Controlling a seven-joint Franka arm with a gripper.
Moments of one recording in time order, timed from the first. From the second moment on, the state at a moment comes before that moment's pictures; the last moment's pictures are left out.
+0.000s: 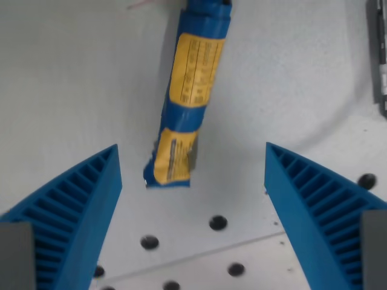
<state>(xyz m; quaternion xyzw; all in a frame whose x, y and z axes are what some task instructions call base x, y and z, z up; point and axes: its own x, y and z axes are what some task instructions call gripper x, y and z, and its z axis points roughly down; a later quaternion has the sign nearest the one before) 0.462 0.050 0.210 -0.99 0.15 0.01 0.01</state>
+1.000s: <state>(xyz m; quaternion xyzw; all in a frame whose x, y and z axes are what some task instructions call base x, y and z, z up) 0.471 0.049 0.161 -0.97 0.23 0.01 0.01</state>
